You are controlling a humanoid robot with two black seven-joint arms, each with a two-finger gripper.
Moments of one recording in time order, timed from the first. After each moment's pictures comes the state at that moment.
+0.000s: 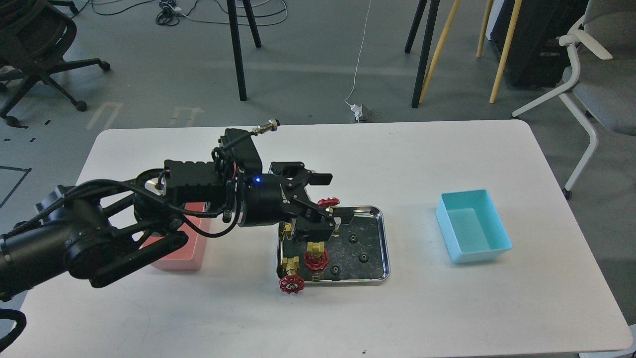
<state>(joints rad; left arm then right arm) -0.80 0.45 -0.36 -1.41 2.10 -0.11 -0.38 0.13 -1.21 0.78 0.80 -0.11 0.49 0.47</state>
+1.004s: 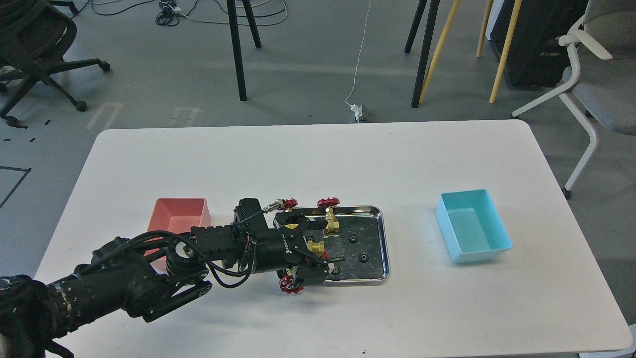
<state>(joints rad) -0.67 0.21 -0.20 -0.90 2.15 0.25 -0.47 0.14 -1.24 0.78 0.81 -0.12 0.49 0.47</state>
